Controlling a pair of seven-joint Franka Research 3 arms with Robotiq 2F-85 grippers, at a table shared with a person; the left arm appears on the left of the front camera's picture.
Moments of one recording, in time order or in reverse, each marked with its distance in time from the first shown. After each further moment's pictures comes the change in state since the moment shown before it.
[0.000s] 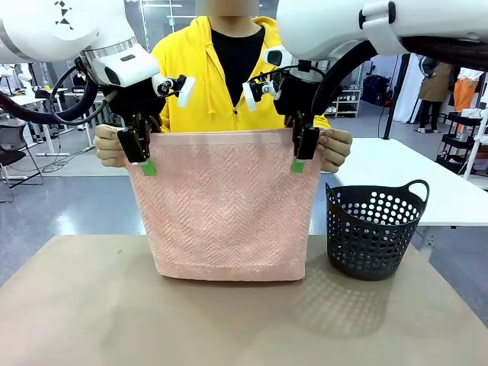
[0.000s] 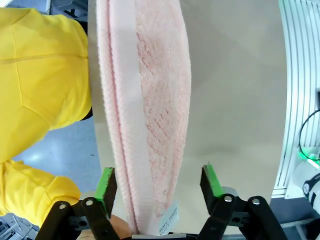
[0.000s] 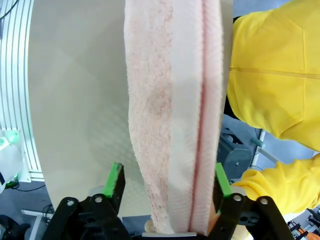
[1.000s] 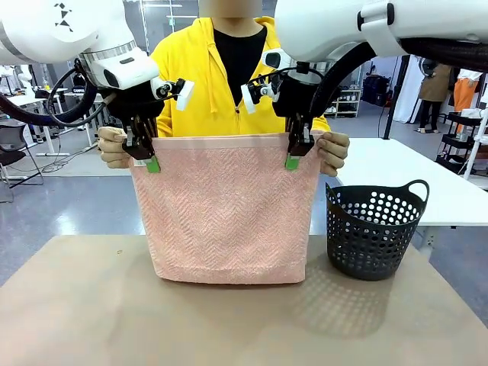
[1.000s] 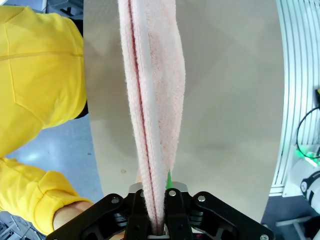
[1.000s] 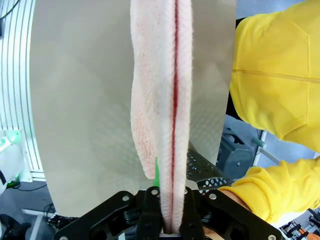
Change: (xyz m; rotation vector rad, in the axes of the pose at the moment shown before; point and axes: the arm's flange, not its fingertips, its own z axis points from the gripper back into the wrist) left arm -0.002 -0.002 -0.003 -0.016 0.008 0.001; right arm 0.002 0.002 -0.001 0.005 0.002 0.000
